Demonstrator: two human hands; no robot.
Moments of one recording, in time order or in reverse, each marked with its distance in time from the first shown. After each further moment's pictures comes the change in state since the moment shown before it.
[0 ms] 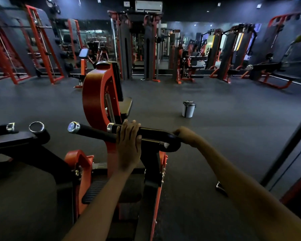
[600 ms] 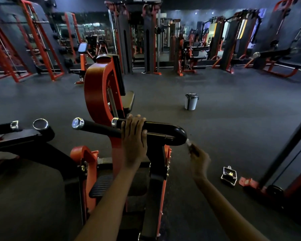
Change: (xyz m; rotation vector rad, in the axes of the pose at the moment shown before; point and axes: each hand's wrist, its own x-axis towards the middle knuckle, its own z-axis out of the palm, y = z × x) left_hand -0.004 -0.003 0.004 -0.019 0.009 0.002; right_hand -0.068 0.013 0.112 0.769 0.903 0.175
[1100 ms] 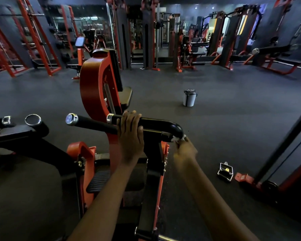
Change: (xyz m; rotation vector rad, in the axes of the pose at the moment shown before) left_hand 0.001 0.004 0.007 0.009 0.045 -0.030; right_hand -0.003 -0.068 0.025 0.797 0.020 0.753
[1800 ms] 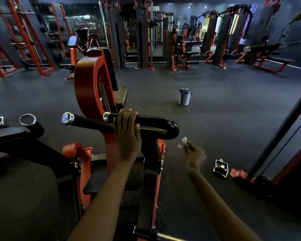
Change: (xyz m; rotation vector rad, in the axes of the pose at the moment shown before) left_hand -0.001 0.005 -0.006 -0.008 -0.022 -0.022; right_hand 0.037 0.009 -0.065 -0.781 0.146 -0.650
